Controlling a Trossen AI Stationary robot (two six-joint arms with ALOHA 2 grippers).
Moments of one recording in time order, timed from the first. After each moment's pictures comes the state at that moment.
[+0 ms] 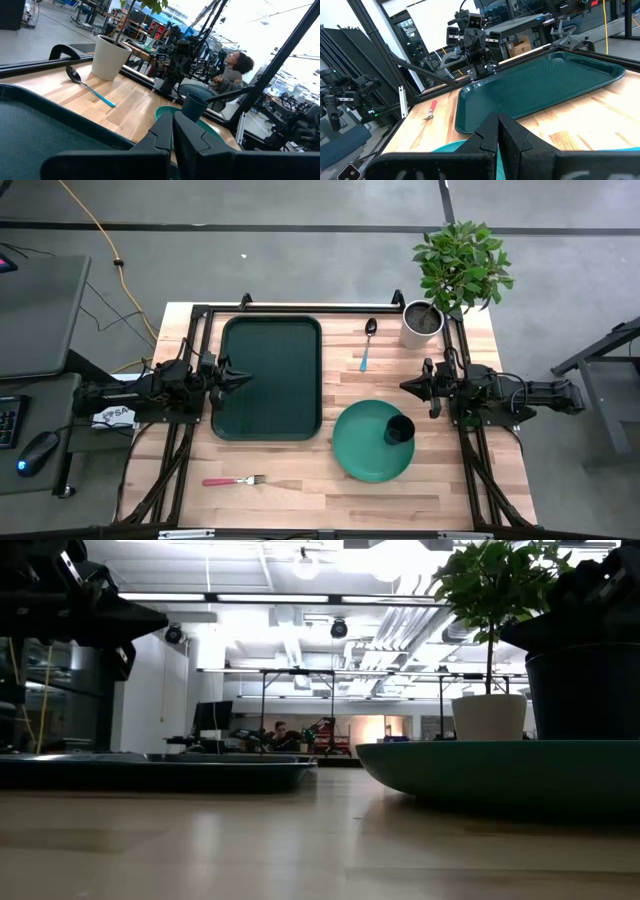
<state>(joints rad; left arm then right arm) 0.23 0.00 0.01 0.02 -0.01 -0.46 -0.04 0.05 0.01 0.01 0.00 0.34</state>
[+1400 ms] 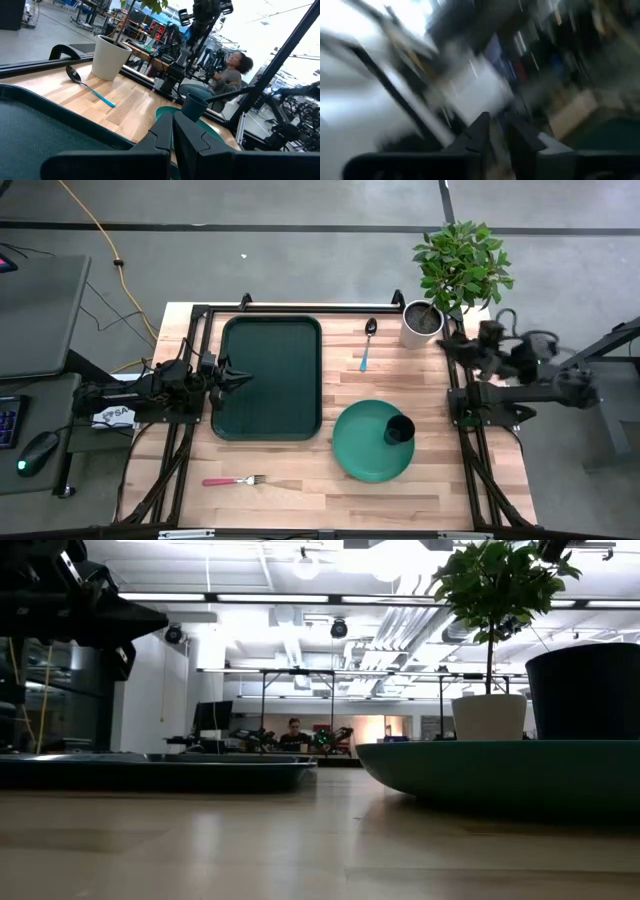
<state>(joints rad) 0.23 0.00 0.01 0.02 -0.01 -0.46 -0.04 0.32 0.65 -0.12 0.05 0.72</state>
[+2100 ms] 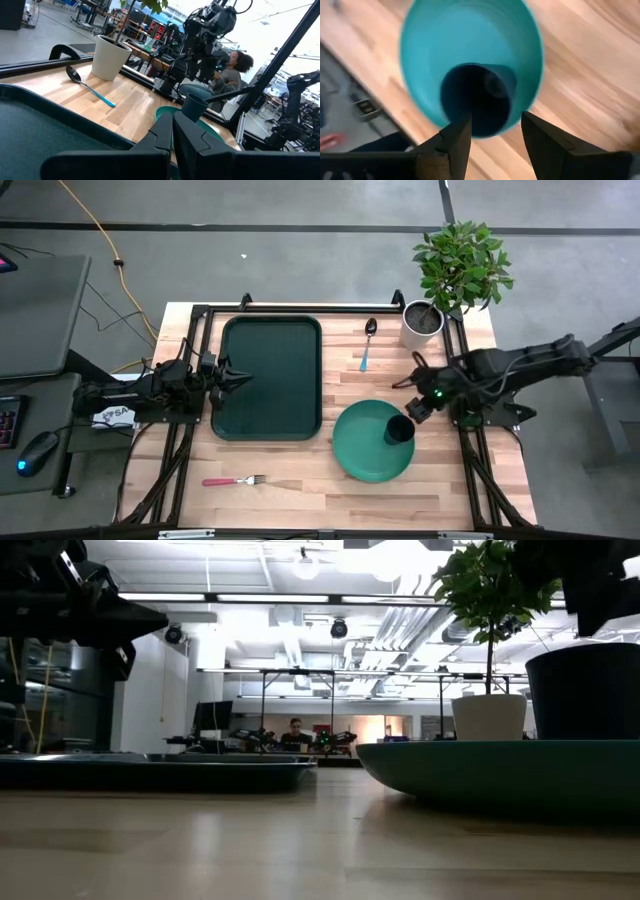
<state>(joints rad) 0.23 0.00 0.01 0.02 -0.01 -0.46 0.19 1.00 0.93 -1.07 -0.12 1.14</state>
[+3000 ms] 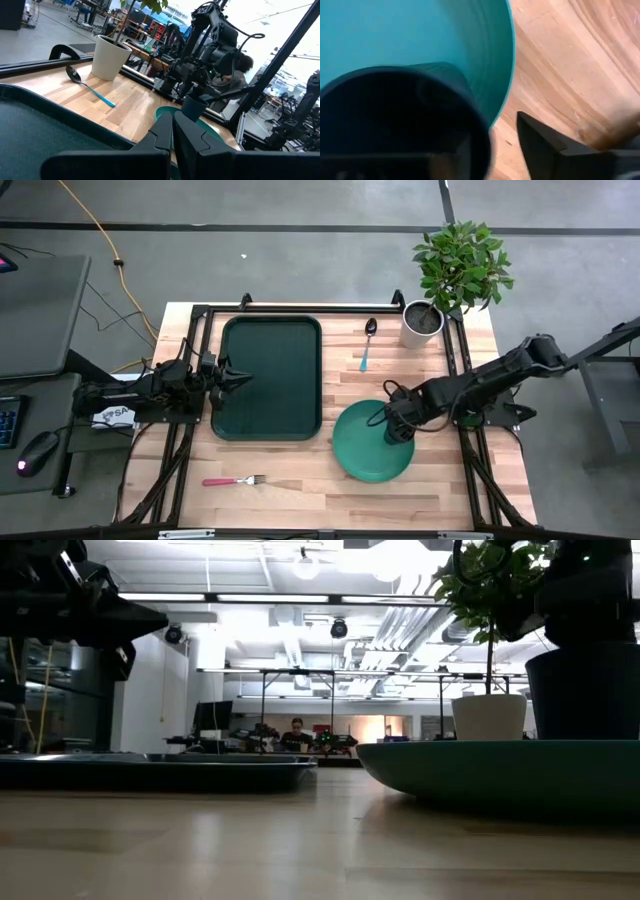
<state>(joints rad) 0.23 0.00 0.01 0.02 -0.01 -0.46 0.31 1.38 0.93 -1.08 0.03 1.10</state>
